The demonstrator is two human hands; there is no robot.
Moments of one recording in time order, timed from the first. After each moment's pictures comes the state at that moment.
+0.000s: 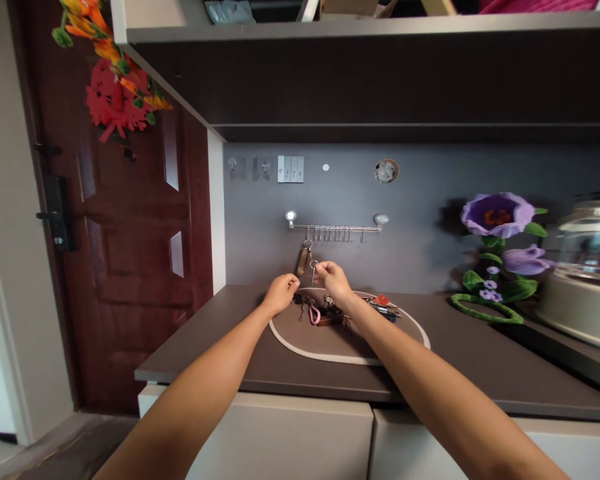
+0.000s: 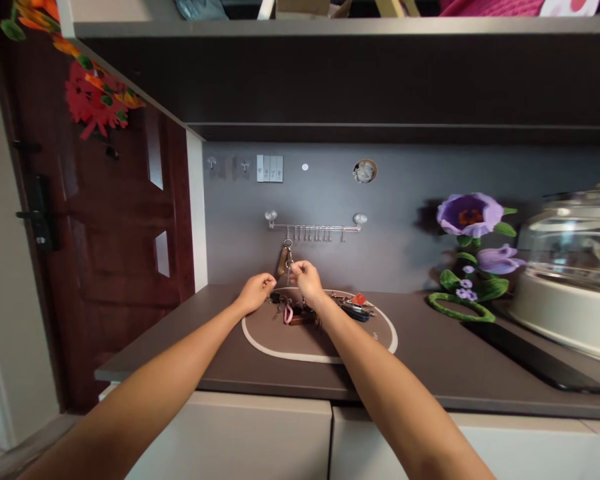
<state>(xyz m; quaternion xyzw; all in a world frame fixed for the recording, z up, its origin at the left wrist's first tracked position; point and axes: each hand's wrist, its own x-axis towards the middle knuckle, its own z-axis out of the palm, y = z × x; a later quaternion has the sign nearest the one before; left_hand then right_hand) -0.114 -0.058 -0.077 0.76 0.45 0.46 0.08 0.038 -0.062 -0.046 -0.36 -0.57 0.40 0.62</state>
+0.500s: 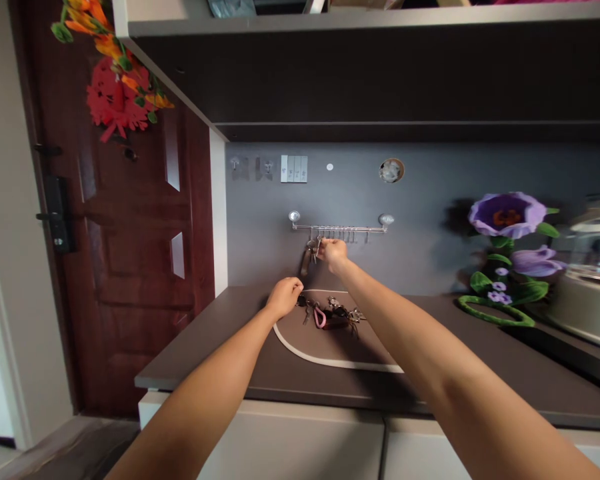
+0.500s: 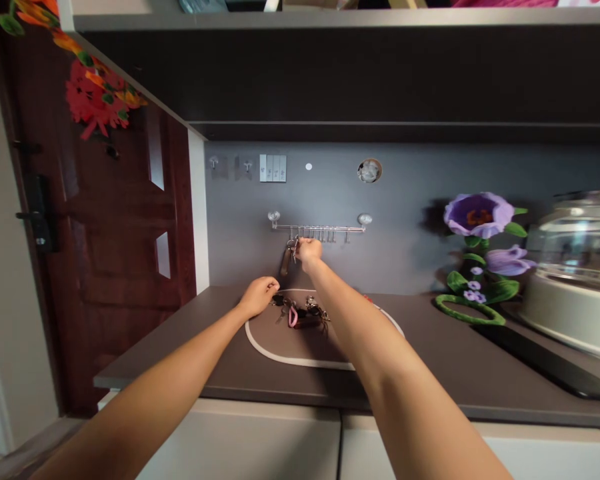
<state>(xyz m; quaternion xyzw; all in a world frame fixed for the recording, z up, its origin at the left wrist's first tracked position) -0.117 -0.057 -0.077 0.79 0.46 0.41 0.00 0.017 -0.015 0.021 -0.42 -0.45 0.40 0.68</state>
